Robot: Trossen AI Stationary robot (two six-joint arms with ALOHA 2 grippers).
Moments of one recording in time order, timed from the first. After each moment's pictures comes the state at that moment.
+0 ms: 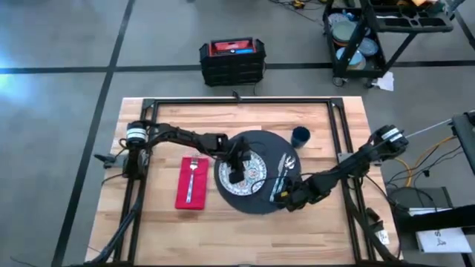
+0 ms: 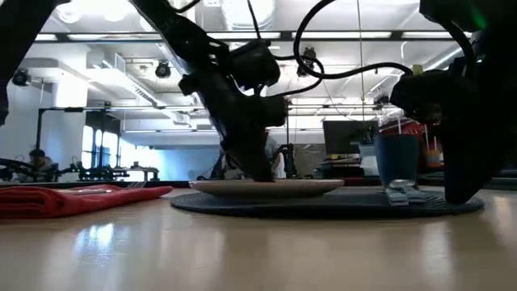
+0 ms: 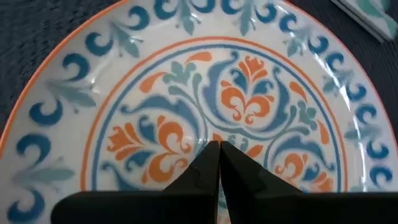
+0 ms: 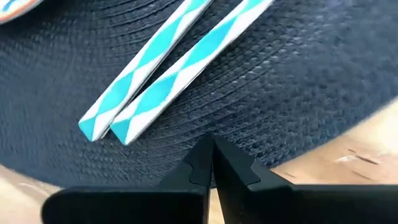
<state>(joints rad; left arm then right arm) 0.14 1.96 1.23 -0.26 0.20 -0.11 0.47 1.60 0.76 -0.47 0.20 1.65</state>
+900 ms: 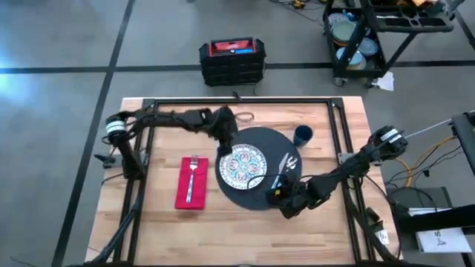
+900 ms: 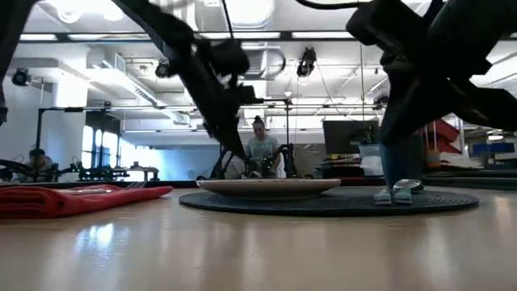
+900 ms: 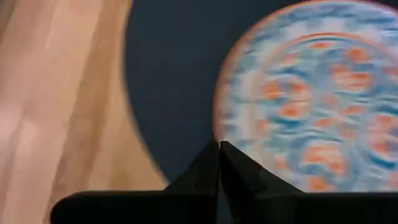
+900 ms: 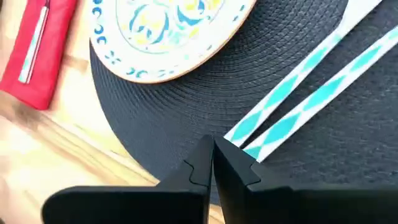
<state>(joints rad) 0.42 1.78 1.18 -0.39 0.15 0.18 0.52 1.61 0.93 -0.47 0.49 1.78</state>
